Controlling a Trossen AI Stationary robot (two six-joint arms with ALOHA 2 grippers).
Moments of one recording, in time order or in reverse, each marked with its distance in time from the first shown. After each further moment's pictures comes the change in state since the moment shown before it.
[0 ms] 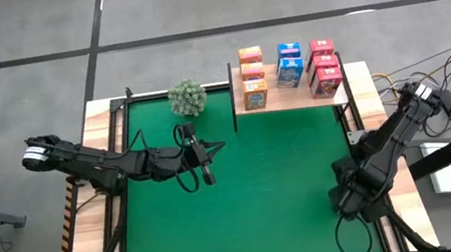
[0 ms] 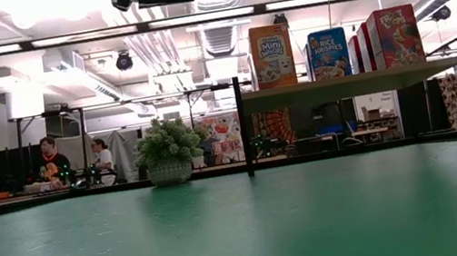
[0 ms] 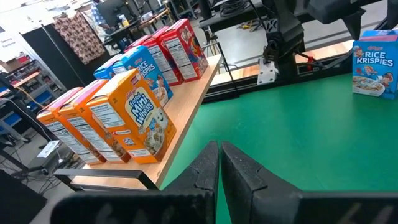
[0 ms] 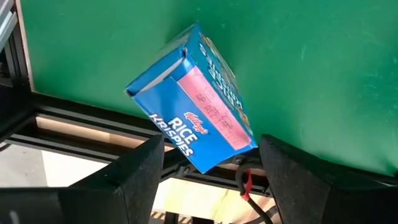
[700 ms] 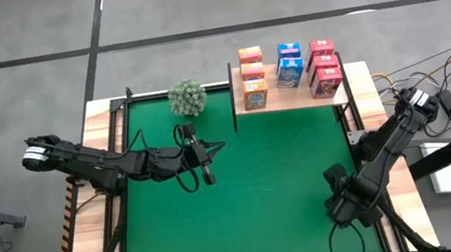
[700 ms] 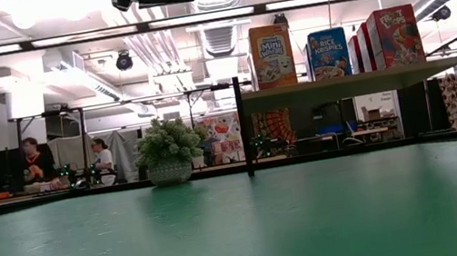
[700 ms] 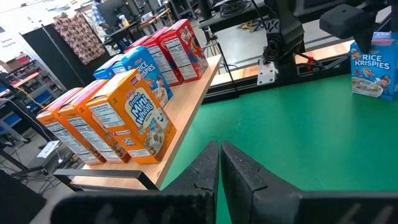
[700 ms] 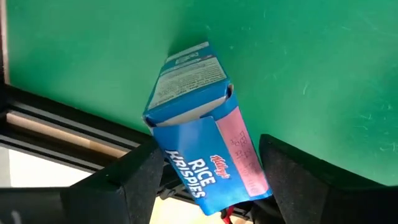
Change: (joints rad) left arm 0.001 0.000 0.000 0.002 0.000 0.000; right arm 0.004 0.081 -0.013 0.074 0.026 -0.152
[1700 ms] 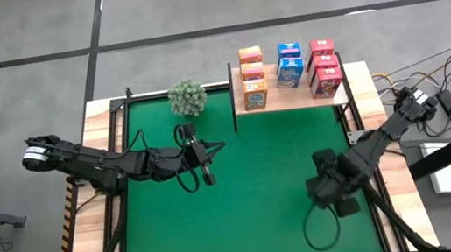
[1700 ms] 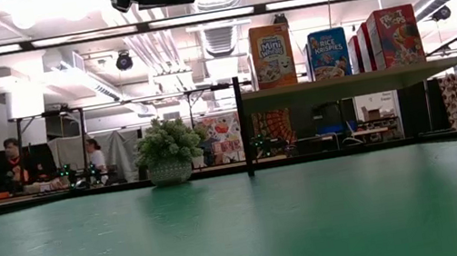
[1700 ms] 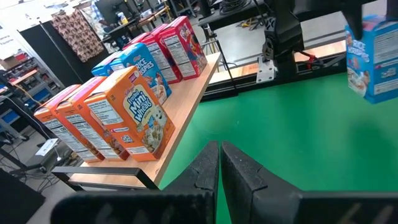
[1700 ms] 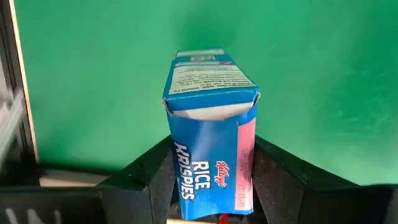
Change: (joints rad) left arm 0.000 0.000 0.000 -0.011 0.001 -0.011; right arm -0.191 0.009 0.218 -0.109 0.097 0.067
